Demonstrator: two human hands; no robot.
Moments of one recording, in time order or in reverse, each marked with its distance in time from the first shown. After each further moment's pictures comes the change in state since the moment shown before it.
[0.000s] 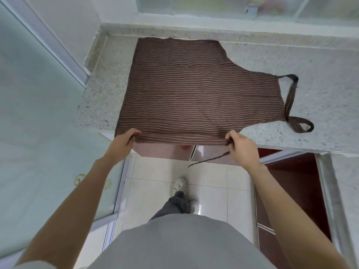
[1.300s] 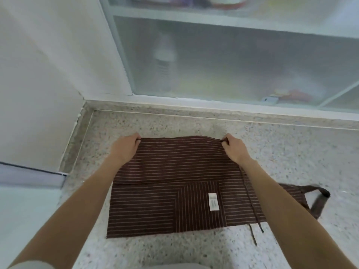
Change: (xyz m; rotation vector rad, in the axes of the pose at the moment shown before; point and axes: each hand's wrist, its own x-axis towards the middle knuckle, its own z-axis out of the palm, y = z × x) left_hand 0.427 -0.035 -0.086 0.416 -0.055 -0.052; right_hand 0.435 0.009 -0.008 0.136 -0.219 0.330
